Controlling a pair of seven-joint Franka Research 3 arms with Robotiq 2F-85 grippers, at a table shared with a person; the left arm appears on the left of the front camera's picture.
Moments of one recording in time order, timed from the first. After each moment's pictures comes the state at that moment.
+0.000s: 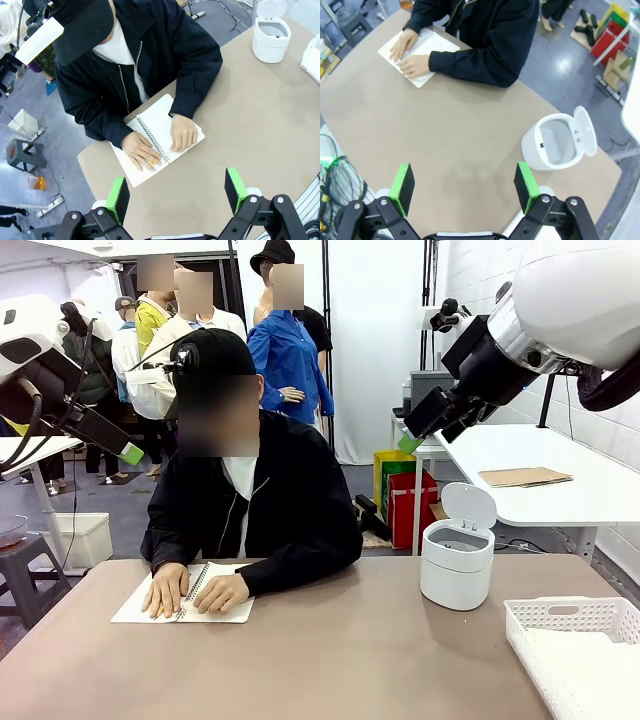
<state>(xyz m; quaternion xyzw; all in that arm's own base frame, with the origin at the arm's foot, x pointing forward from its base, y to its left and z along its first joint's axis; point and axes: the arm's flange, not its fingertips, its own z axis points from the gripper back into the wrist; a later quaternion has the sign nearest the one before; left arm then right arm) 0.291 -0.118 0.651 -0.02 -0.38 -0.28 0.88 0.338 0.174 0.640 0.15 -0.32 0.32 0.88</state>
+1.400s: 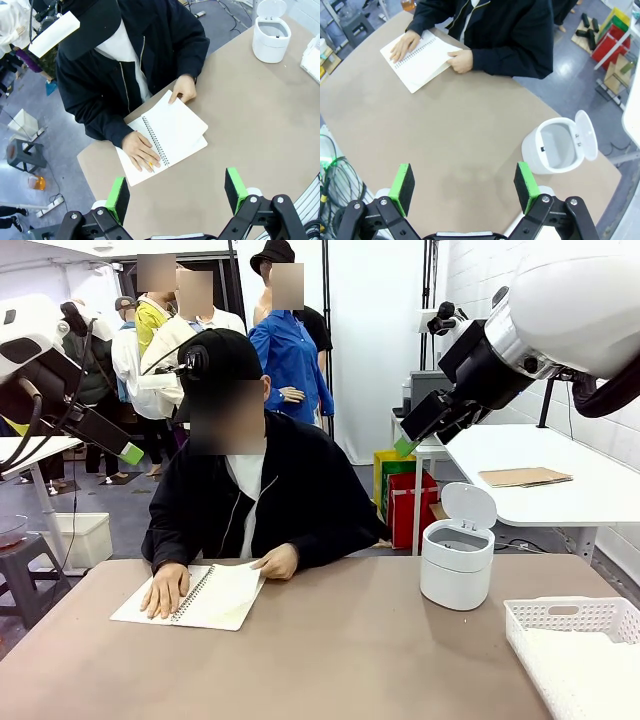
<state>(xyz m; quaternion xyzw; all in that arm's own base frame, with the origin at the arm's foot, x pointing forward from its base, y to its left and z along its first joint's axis) 0.291 -0.118 0.651 -0.02 -0.38 -0.28 0.88 0.339 0.175 0.637 0.15 -0.33 0.32 0.88</state>
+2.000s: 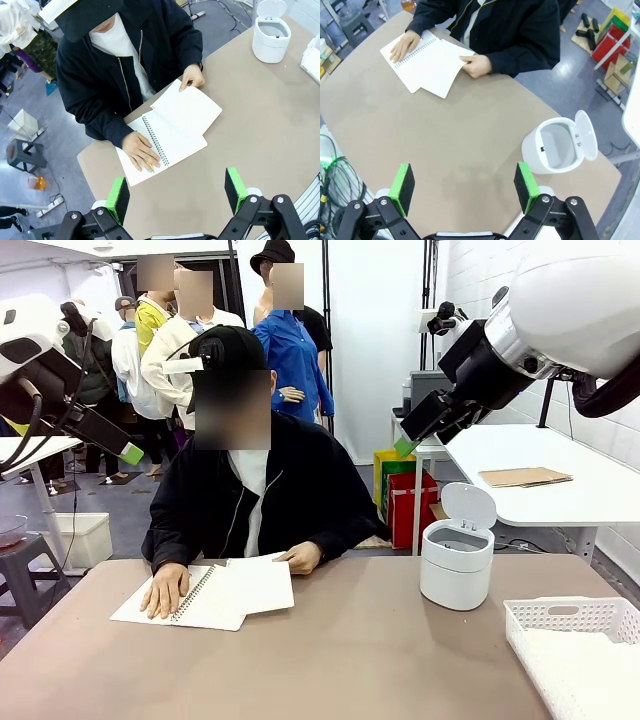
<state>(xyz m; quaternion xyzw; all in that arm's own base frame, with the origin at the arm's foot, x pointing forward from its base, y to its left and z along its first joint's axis) 0.291 -0.118 0.651 -0.02 -0.38 -0.28 0.88 0.339 0.175 0.637 0.15 -0.33 0.32 0.88</state>
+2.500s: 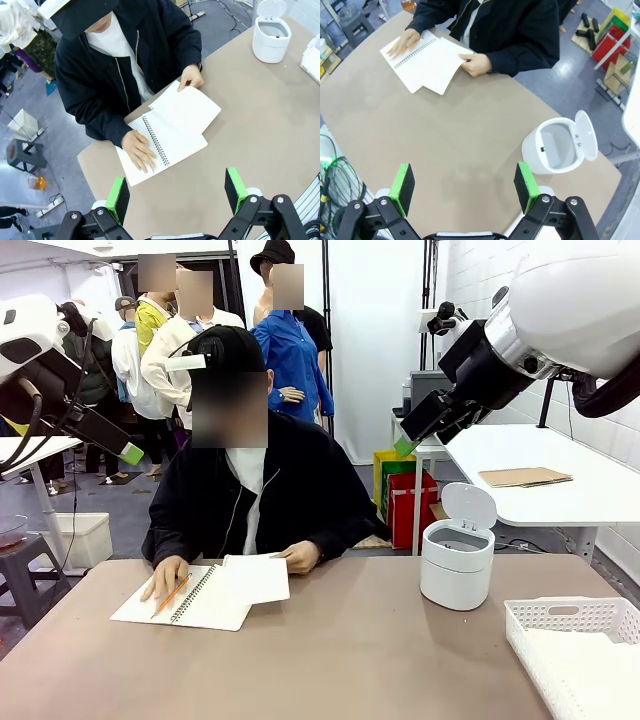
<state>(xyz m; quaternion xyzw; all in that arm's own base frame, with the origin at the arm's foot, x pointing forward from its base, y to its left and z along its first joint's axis) 0.291 -0.118 0.651 -0.02 -0.38 -0.28 0.88 0.339 0.175 0.637 0.15 -0.33 0.32 0.88</state>
